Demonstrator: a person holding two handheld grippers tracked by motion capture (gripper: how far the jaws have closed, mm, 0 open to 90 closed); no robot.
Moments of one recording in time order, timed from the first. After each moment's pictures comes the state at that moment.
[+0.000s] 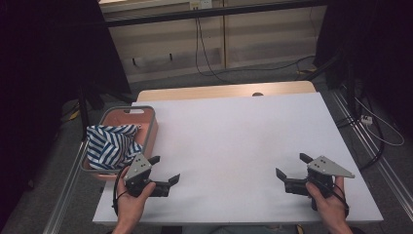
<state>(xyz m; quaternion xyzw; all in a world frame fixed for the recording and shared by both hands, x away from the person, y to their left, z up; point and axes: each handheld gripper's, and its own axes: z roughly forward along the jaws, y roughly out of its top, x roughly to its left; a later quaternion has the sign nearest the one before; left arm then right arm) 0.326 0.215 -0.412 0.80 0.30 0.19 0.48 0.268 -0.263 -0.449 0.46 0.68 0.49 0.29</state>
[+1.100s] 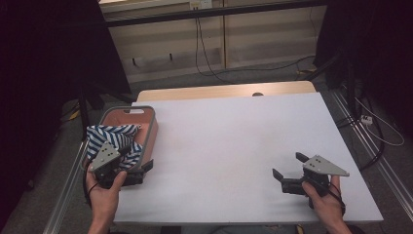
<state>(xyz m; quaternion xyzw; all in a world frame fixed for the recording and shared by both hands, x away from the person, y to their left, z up) 0.331 0.271 -0.370 0.76 0.35 0.23 0.49 0.273 -0.257 -0.451 0.44 0.69 0.49 0.29</state>
